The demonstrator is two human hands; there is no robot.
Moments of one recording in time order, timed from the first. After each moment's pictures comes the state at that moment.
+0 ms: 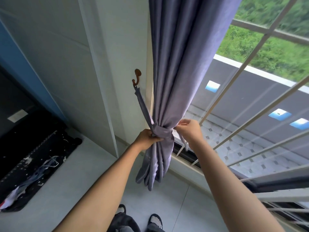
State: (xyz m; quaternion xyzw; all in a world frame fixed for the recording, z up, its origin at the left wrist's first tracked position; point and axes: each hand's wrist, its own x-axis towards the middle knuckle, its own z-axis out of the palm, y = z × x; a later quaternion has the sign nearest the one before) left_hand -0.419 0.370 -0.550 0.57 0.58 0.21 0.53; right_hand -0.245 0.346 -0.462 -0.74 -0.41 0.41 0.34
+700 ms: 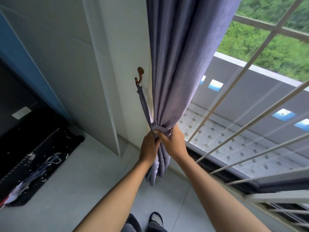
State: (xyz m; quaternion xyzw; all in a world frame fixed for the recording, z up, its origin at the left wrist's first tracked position) left_hand -0.396 0.317 -0.541 0.61 0.63 0.33 0.35; right_hand -0.297 0.310 -0.480 -0.63 -0.58 0.33 0.40
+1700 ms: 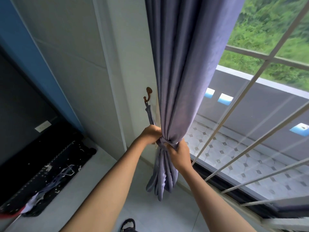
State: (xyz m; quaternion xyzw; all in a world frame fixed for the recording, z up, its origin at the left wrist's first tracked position) left_hand -0.425 0.396 -0.439 0.59 0.64 0.15 0.47; right_hand -0.294 0.329 -0.497 -0.64 -0.55 0.35 0.41
